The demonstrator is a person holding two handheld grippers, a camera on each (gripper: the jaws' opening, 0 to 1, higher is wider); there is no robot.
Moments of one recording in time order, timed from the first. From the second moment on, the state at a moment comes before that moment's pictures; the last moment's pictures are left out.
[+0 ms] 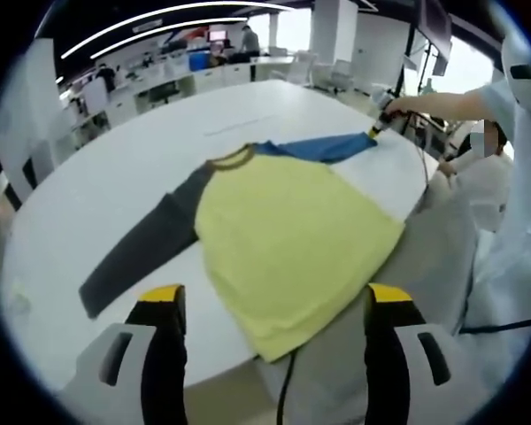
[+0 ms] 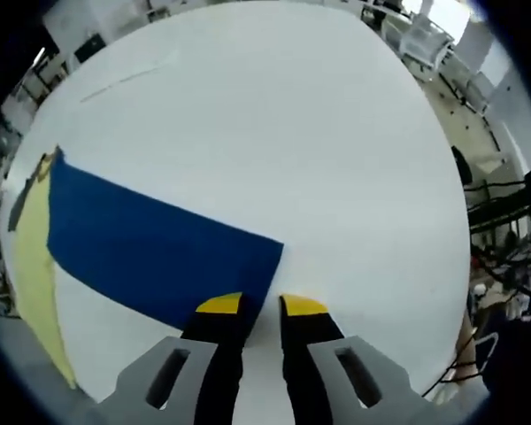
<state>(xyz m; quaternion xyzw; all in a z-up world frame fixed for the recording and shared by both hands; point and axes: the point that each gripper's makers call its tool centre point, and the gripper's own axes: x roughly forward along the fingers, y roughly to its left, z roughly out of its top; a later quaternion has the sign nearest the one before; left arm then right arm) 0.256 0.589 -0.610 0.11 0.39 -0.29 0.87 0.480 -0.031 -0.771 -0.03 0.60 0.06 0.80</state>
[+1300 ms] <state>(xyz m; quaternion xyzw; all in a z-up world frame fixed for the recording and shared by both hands) 0.255 0.595 -0.606 0.10 0.37 -0.29 0.88 0.474 -0.005 -0.760 0.00 0.60 0.04 0.80</state>
